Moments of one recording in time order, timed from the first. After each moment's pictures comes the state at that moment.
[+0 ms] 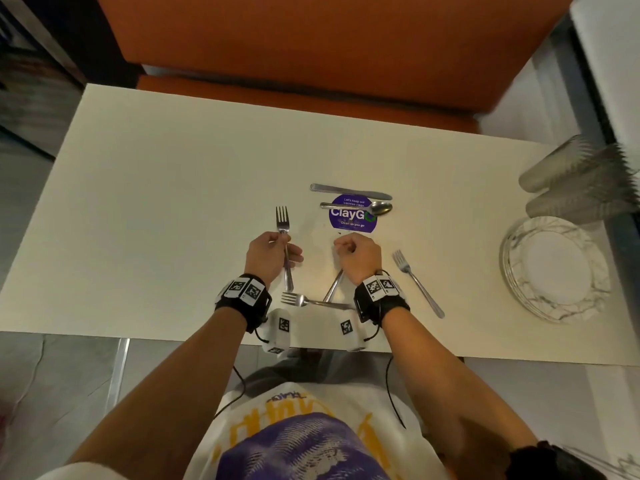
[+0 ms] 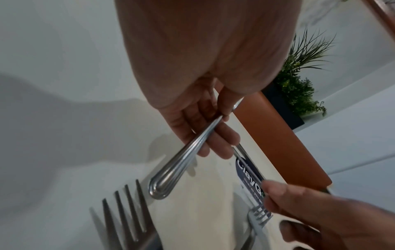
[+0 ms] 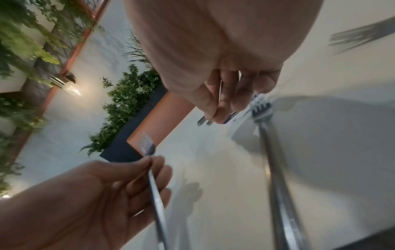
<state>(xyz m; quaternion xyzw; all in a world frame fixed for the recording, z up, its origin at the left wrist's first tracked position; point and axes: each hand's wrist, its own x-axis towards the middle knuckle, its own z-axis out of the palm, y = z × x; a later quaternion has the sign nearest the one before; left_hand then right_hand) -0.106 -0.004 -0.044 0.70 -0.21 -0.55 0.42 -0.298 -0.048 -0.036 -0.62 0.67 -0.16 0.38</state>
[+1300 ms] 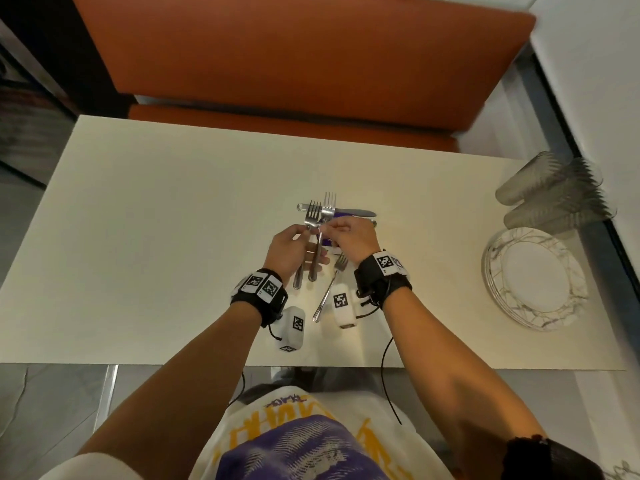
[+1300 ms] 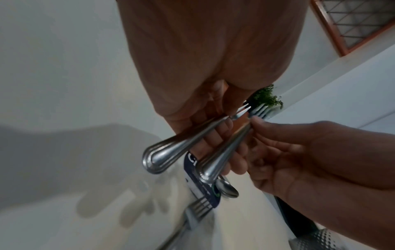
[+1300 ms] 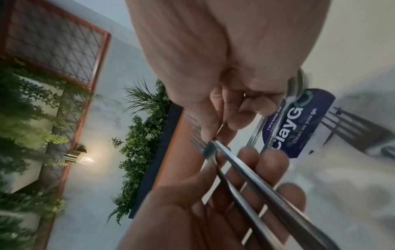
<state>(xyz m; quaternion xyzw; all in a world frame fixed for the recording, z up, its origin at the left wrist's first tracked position) -0.151 -0.043 0.013 0.61 -0.27 -0.62 0.42 -0.296 -0.104 0.011 -0.52 0.63 -0.26 0.52</state>
